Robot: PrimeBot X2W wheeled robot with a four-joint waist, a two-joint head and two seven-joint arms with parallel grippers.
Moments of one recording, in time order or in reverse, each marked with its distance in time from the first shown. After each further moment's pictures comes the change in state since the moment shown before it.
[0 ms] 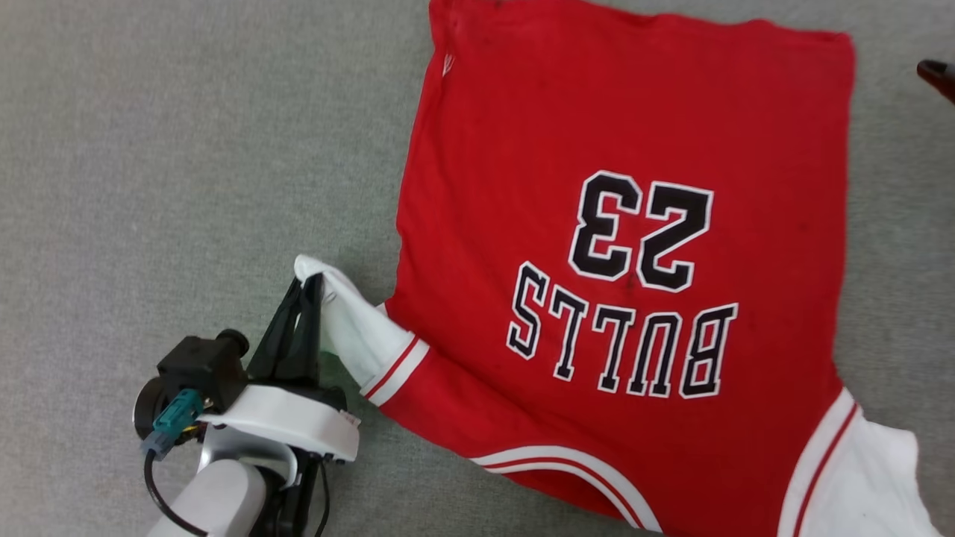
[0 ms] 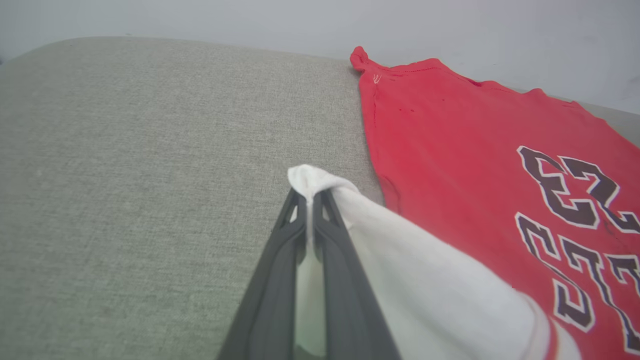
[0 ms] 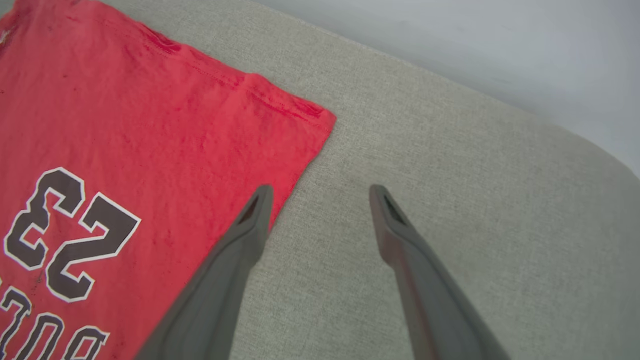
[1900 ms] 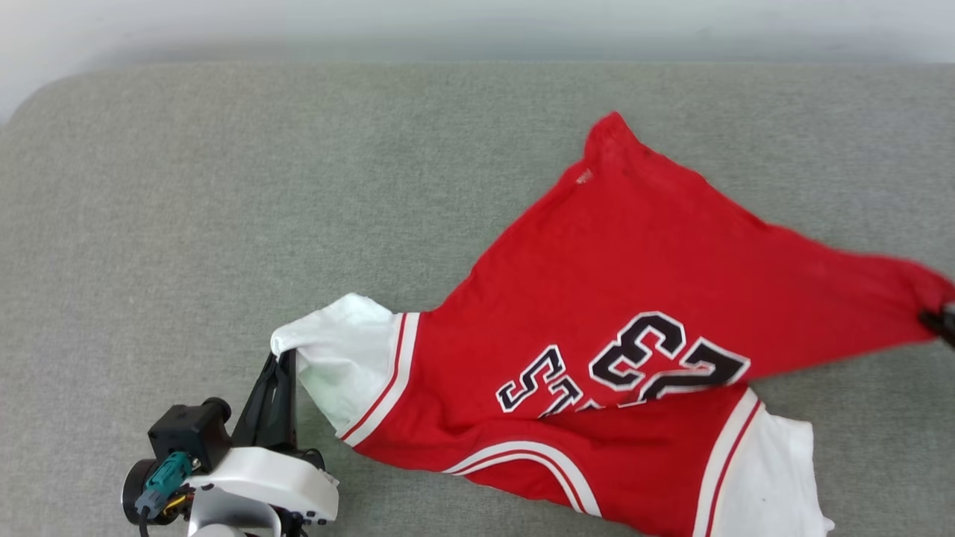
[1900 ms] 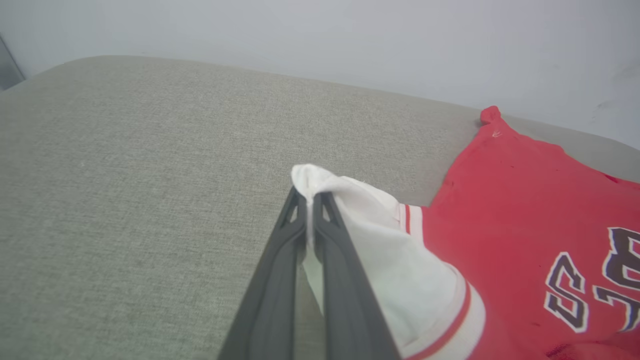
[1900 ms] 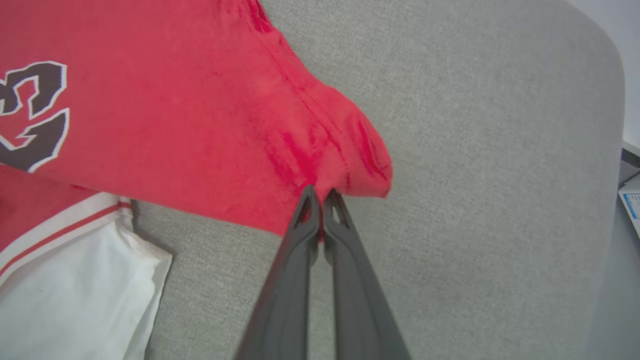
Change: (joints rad) left arm 0.158 -0.071 0.115 0.064 0.050 -0.049 -0.002; right arm 0.499 -0.283 0.212 -0.051 0.188 0.000 -0.458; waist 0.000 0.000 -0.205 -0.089
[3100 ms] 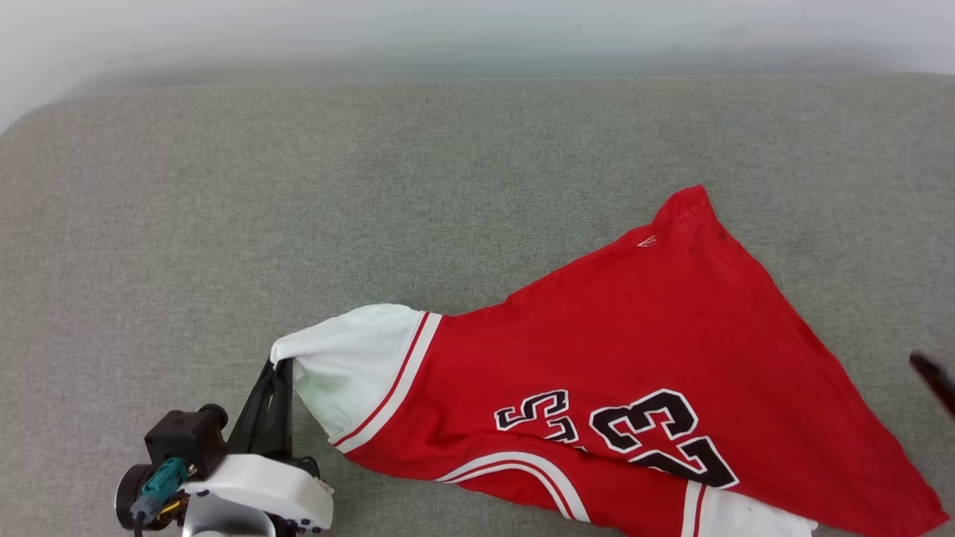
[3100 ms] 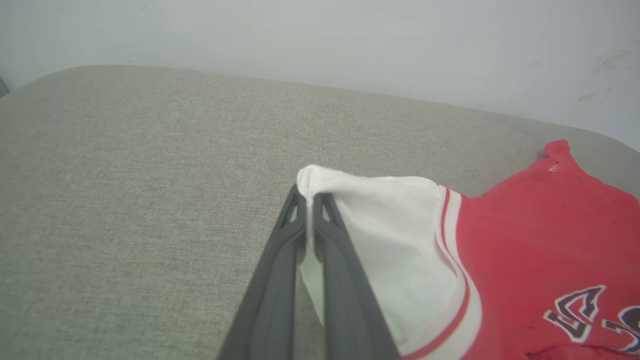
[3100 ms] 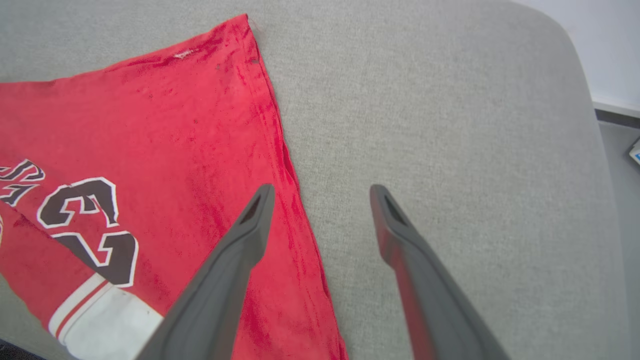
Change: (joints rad) left arm 0.023 0.030 -0.010 -0.022 -0.007 0.017 0.013; right arm 0.459 0.240 -0.533 -0.301 -0.119 0.000 0.031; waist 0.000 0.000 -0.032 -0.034
